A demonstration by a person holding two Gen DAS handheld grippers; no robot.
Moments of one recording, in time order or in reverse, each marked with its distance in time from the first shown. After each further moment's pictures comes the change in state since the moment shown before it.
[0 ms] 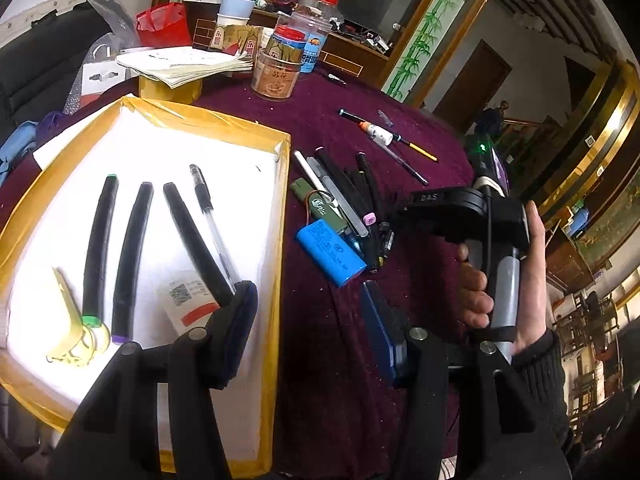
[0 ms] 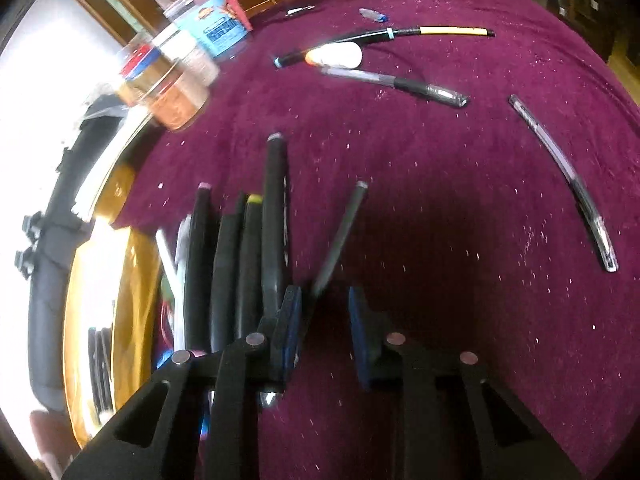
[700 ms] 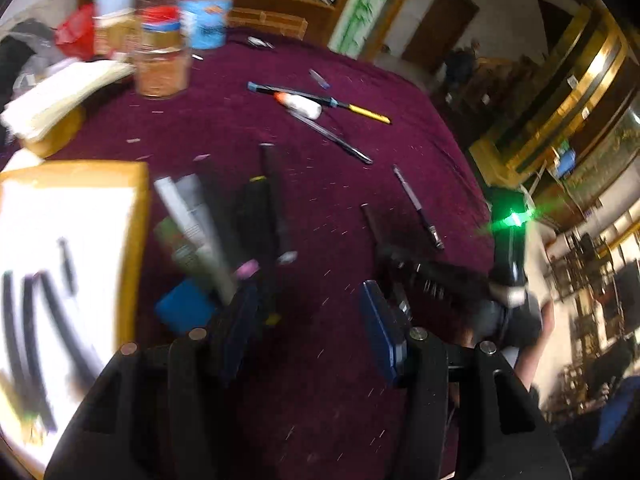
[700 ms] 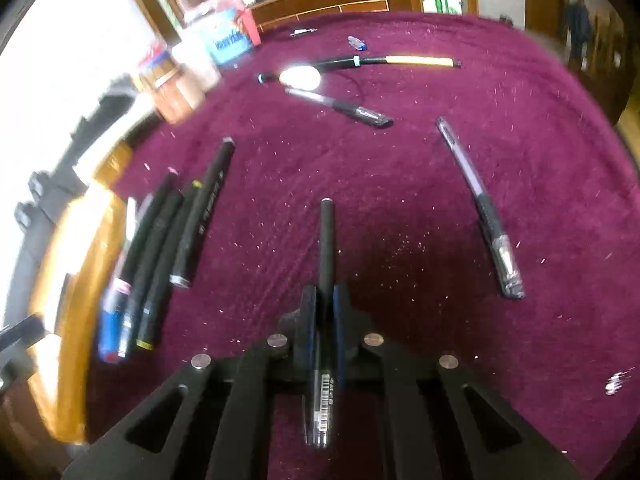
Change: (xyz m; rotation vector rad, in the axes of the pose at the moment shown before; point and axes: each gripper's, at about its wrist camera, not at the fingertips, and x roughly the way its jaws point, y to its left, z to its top) left arm 0.096 -0.114 0.073 0.158 0.206 -0.064; right arm -0.035 -0.086 -0.023 -0.116 -0.079 0.075
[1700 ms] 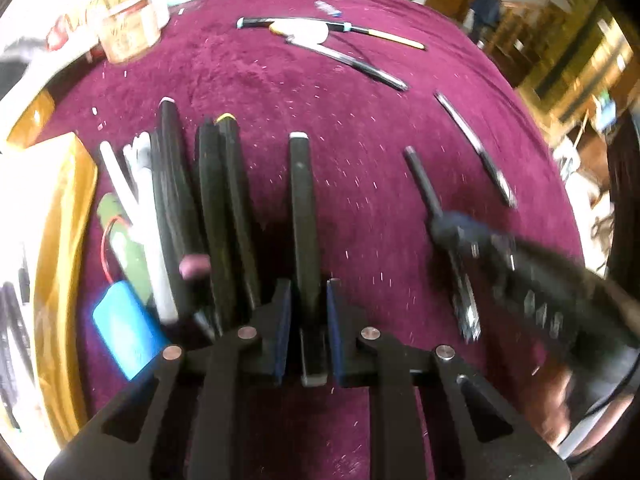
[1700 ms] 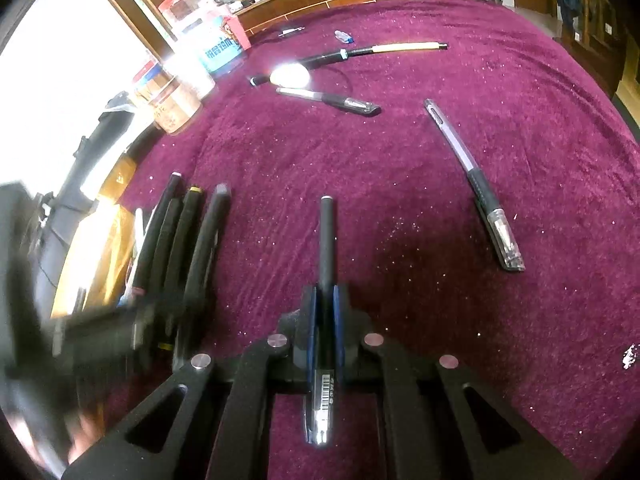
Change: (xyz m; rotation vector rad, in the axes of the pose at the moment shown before) left arm 0.080 -0.020 -0.023 0.099 0.120 0.203; right arm 0.001 0.002 -0.004 0.029 0.007 -0.011
